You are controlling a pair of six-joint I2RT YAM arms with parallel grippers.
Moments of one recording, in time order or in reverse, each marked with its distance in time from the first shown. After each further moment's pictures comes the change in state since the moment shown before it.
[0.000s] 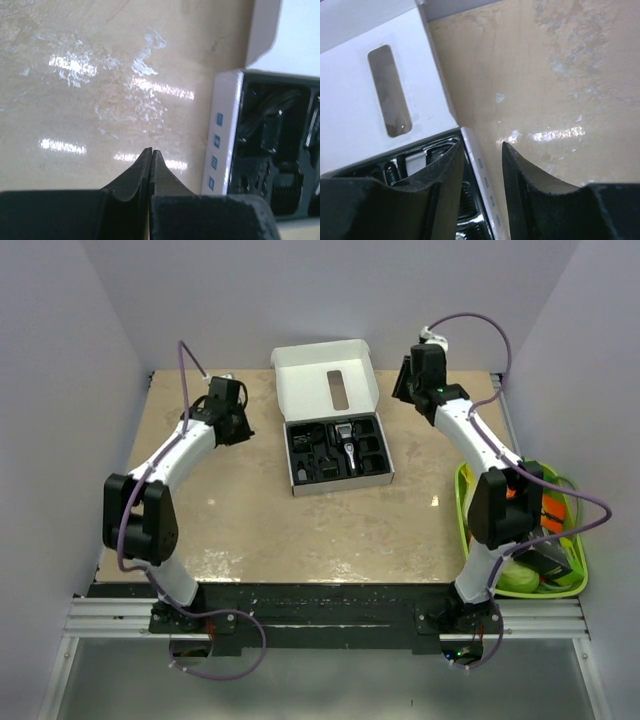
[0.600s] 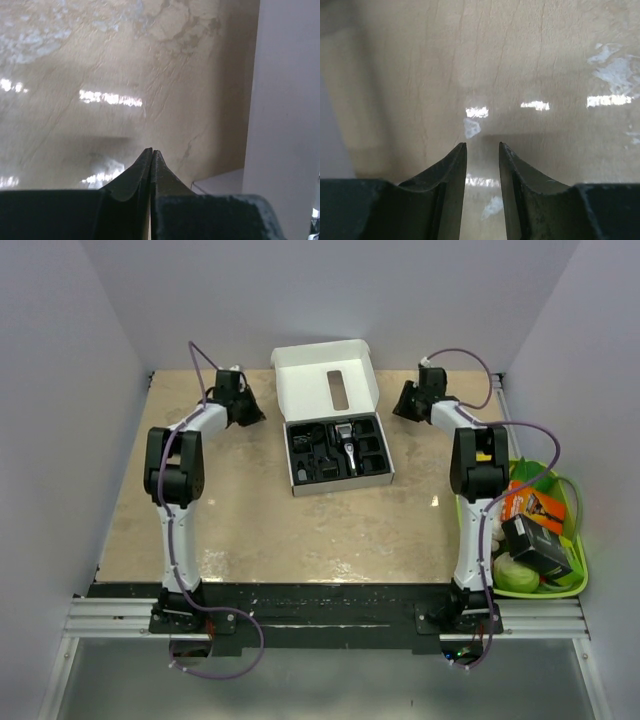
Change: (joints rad) left arm 0.116 0.542 0.325 0.312 0.301 -0.024; right arm -0.176 0.472 0.152 0.154 -0.316 0.008
